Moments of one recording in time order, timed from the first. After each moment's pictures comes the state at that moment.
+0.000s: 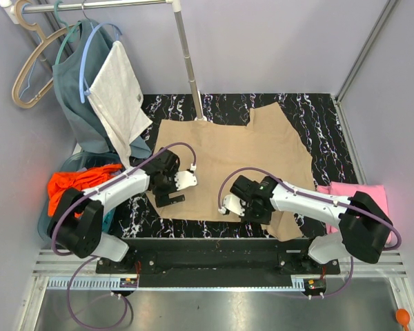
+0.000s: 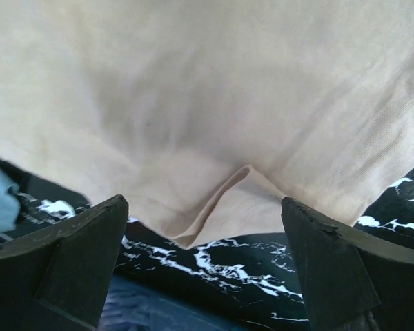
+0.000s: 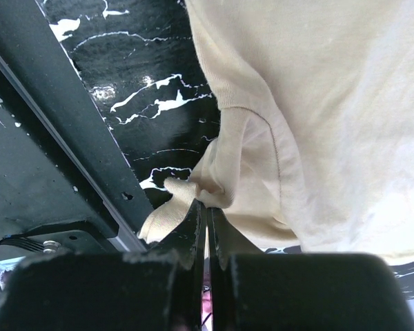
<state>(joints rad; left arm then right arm) -0.51 1.42 0.84 -0.65 0.02 0.83 0.92 1.41 0.86 -0.92 0.04 -0.48</state>
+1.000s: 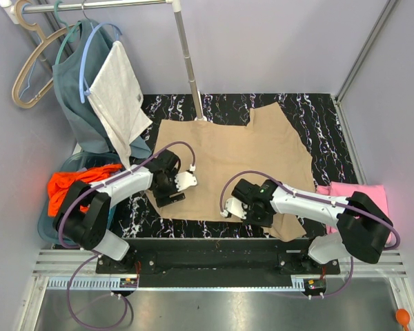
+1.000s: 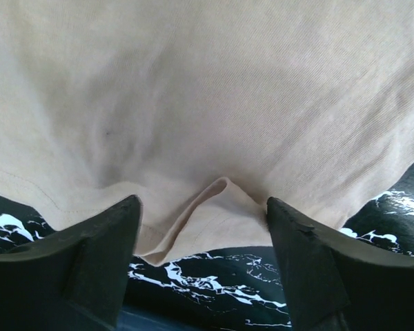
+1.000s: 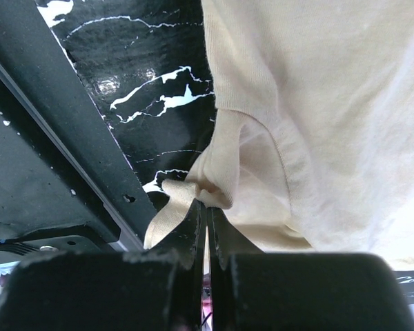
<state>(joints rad) -0.49 1.50 0.84 -0.66 0.06 0.76 0.92 1.41 0.80 -0.88 0.04 -0.48</state>
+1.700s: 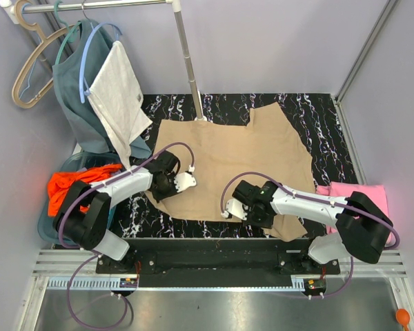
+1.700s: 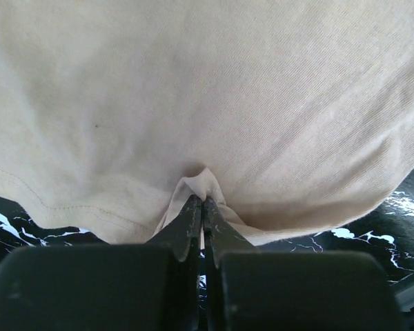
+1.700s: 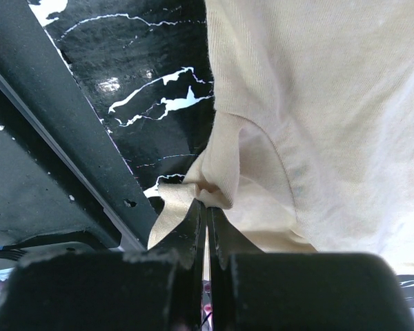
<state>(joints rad) -0.49 1.50 0.82 -0.65 0.05 0.74 0.92 1.41 0.77 -0.86 0.04 -0.47</state>
